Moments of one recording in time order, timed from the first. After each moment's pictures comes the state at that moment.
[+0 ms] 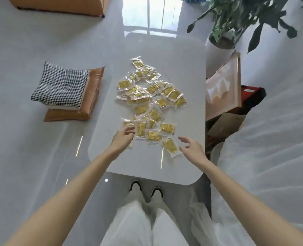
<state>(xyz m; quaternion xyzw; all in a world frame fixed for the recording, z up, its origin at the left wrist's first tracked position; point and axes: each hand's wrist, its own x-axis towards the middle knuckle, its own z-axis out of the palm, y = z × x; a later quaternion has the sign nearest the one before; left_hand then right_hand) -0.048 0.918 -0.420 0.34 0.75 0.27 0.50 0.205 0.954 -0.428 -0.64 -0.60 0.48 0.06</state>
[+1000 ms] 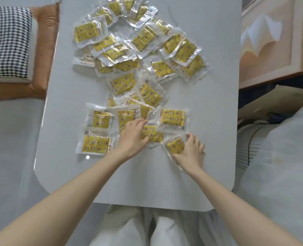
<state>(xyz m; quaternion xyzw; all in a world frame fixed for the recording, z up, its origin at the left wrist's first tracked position) -0.033 1.050 -0.720 0.60 0.70 0.04 0.38 0.164 1.044 -0.735 -0.76 -0.55 0.31 -0.13</state>
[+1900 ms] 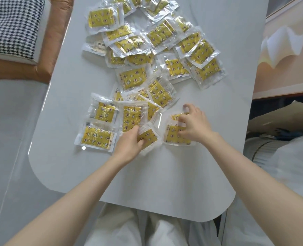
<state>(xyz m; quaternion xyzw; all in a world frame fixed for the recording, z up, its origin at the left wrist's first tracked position) -0.035 1.027 -0.739 0.46 0.77 0.09 0.43 0.152 1.153 -0.732 -0.50 -0.80 0.25 -0.22</state>
